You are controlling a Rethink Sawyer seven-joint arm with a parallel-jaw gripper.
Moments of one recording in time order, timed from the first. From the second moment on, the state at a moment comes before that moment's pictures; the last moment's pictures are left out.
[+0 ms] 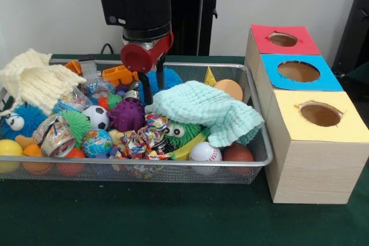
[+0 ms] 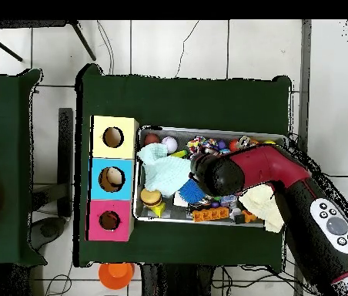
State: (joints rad) arm -0.89 -0.61 0.82 1.73 -0.80 0.76 0.82
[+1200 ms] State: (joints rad) arm -0.83 -0.48 0.78 1.56 -1.00 0.76 0.82
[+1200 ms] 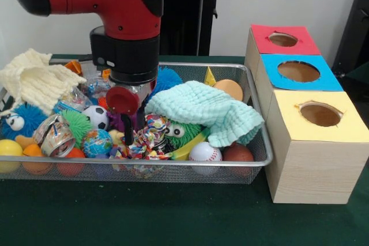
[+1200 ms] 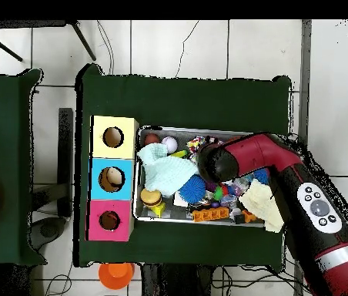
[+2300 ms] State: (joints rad) arm -0.71 -0.49 0.67 1.51 -1.06 0.76 0.82
